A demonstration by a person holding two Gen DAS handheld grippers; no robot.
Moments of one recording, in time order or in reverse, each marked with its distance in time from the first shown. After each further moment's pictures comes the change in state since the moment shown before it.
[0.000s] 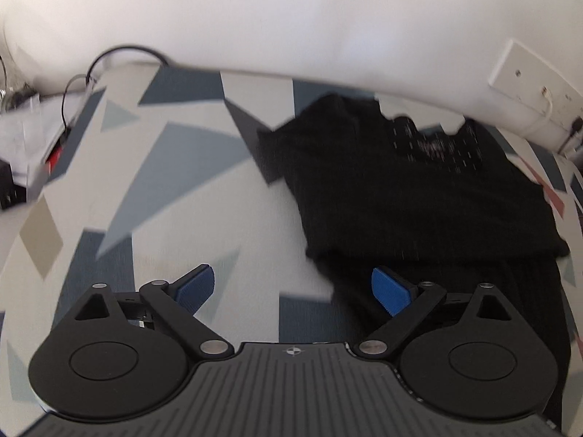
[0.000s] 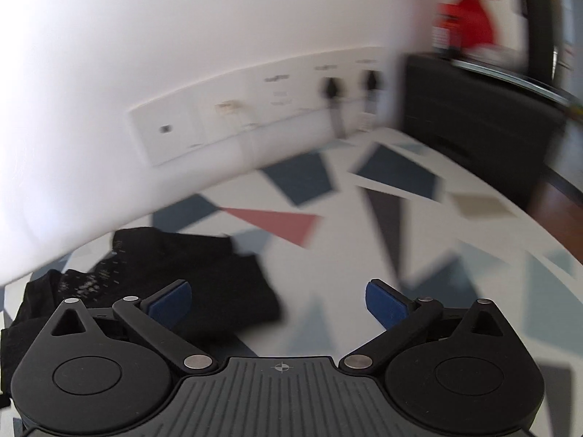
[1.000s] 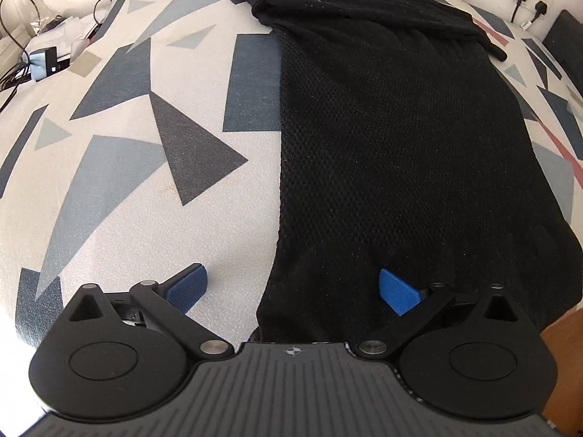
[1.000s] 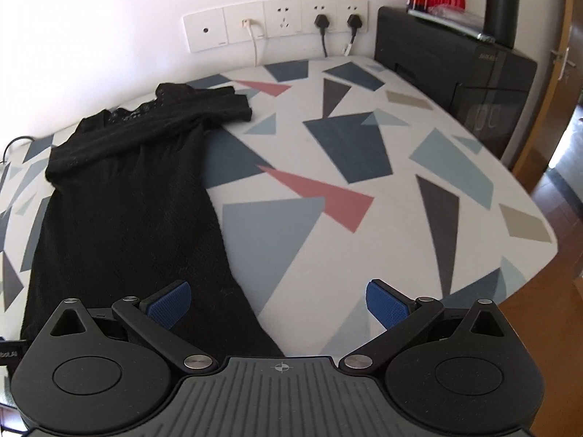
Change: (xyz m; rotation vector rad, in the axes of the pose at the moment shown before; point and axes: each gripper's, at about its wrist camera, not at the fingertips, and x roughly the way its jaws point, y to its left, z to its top) left arm -0.088 -0.063 -0.196 0.088 0.159 0.072; right arm -0.159 -0.083 -0.139 -0.215 0.203 0.077
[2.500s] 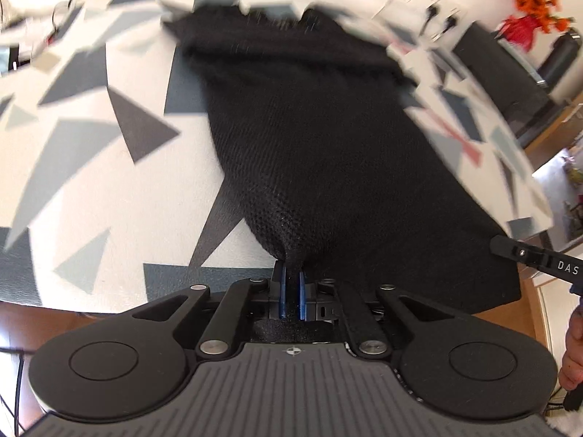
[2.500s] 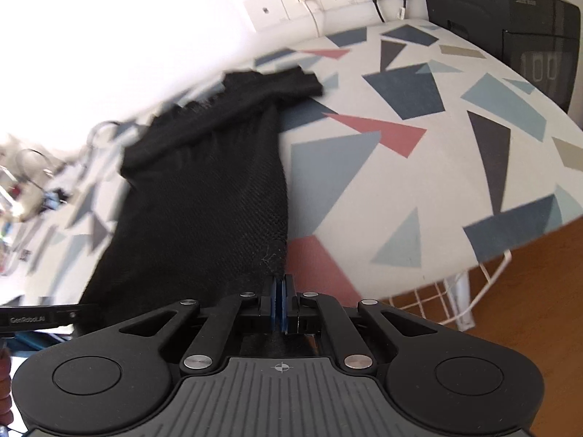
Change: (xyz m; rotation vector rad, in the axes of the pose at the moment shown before) left arm -0.082 0.002 -0.058 0.041 -0.115 -0.293; right arm -0.044 -0.036 -0.060 0.034 0.028 0.354
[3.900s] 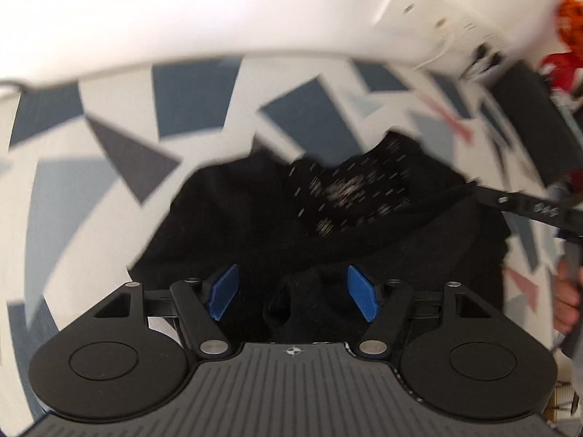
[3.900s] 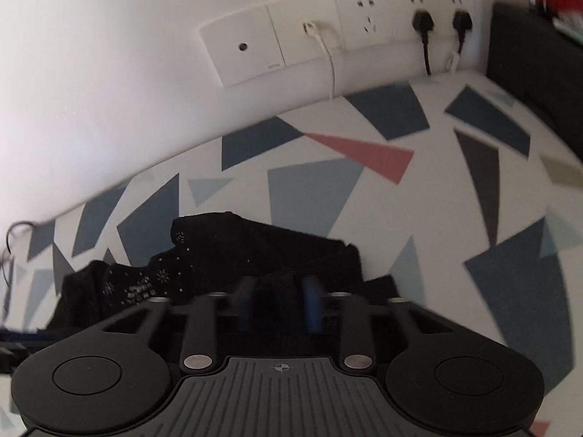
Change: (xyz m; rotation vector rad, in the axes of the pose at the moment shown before) left arm 0.141 0.096 0.295 0.133 0.106 -0.086; right arm 0.230 0.050 0.255 0.002 -0.046 -0.200
